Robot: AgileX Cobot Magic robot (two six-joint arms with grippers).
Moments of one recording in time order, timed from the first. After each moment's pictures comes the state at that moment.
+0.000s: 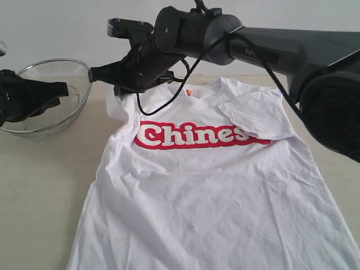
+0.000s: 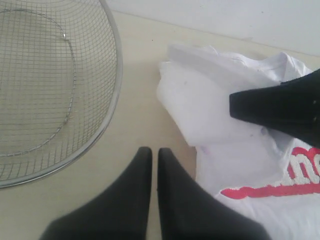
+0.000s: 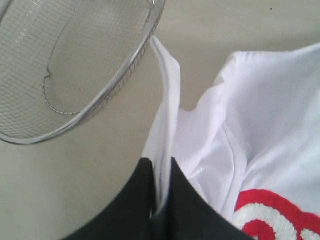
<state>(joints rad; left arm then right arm) -0.09 1.52 -0.73 0.92 -0.19 -1.17 0.49 2.35 -2.08 0.40 0.63 -0.05</state>
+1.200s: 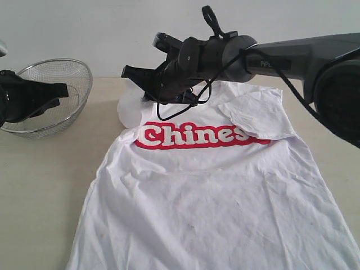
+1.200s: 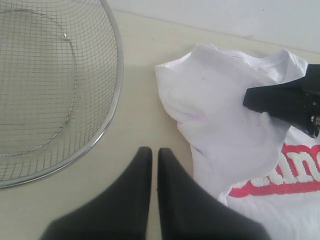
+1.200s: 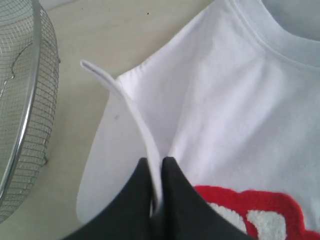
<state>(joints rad) -0.09 1.52 -0.73 0.93 -0.19 -1.17 0.43 2.34 -1.86 0.37 0.36 0.35</state>
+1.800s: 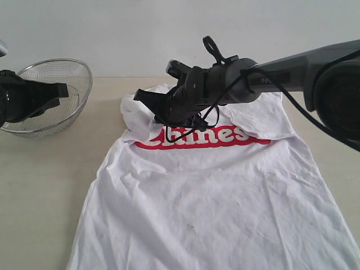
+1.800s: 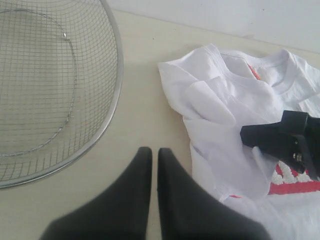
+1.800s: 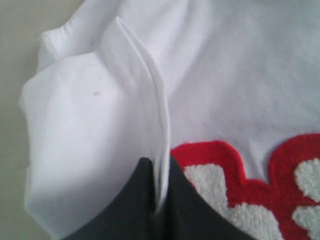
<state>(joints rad) -0.09 1.52 -0.73 0.93 -0.19 -1.17 0.43 2.34 -1.69 0.35 0.25 0.45</state>
